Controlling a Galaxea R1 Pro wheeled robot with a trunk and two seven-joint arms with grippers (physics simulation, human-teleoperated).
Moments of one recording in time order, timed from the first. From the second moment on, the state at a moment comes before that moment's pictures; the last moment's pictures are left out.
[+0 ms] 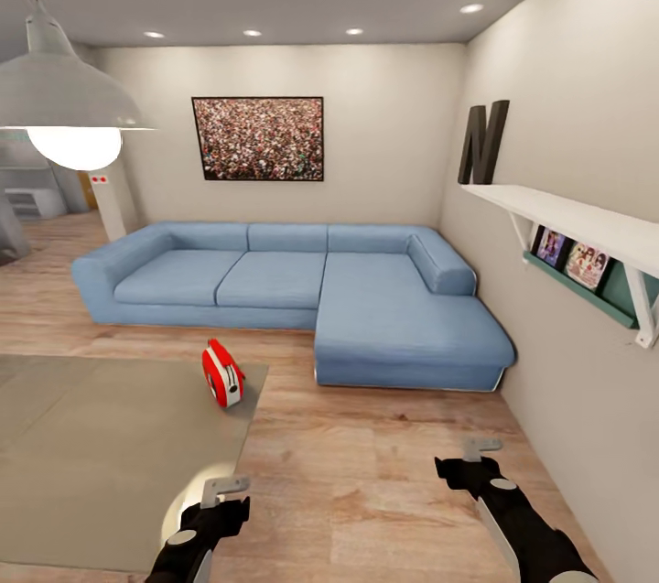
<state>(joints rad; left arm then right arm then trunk) -0.23 -0.08 0.05 -0.88 -0.01 0.28 0.10 -0.46 -0.09 0.01 -0.64 0.00 0.19 0.01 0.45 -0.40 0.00</state>
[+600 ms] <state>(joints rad) -0.23 -0.08 0.05 -0.88 -0.01 0.28 0.10 -0.46 -0.09 0.01 -0.62 0.00 0.15 0.01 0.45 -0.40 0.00</state>
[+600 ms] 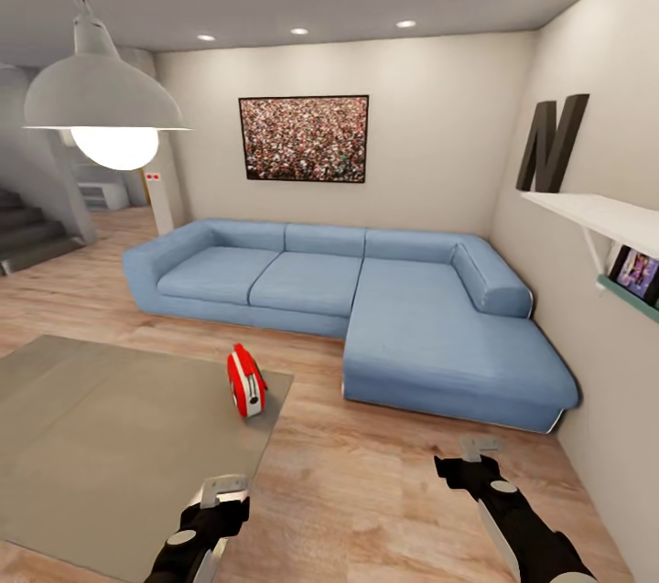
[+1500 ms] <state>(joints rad) -0.23 -0.08 0.05 -0.88 -0.01 0.28 0.13 -0.46 -0.09 0.01 -0.62 0.00 0.15 0.01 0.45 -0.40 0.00</state>
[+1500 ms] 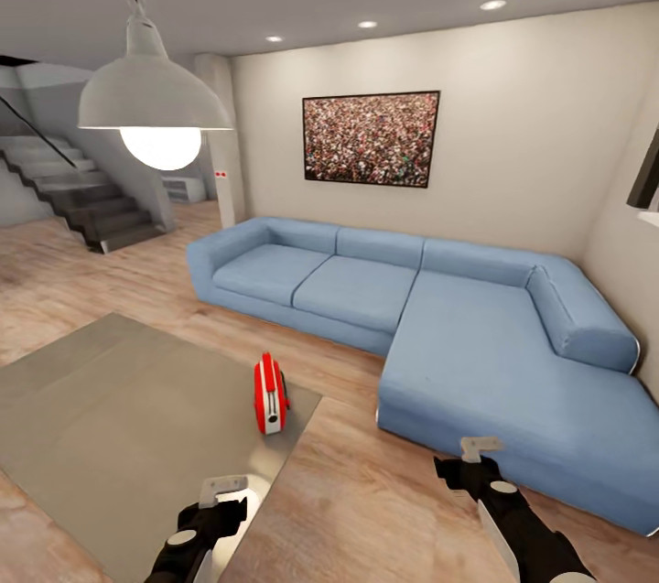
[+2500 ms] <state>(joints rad) -0.23 -0.09 0.05 -0.85 -0.01 0.20 0.12 -0.46 -0.09 0.01 -0.62 0.00 0.15 0.01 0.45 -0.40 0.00</state>
